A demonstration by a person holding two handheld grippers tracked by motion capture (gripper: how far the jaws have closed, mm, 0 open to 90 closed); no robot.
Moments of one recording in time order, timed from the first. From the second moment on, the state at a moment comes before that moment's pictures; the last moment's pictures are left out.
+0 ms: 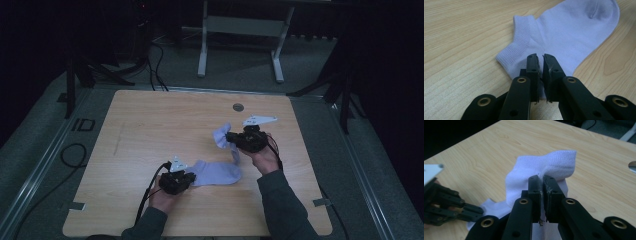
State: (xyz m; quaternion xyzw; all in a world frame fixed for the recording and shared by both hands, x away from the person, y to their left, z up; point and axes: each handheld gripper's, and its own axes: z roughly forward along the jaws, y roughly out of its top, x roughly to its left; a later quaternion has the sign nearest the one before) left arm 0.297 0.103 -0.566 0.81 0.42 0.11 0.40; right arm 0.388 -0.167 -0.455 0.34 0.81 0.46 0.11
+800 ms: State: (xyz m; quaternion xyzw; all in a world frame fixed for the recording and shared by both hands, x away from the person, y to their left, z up) left arm 0.297 0.102 -0.566 0.81 0.42 0.11 0.40; right arm 0.335 -0.182 -0.433 0.31 0.82 0.46 0.15
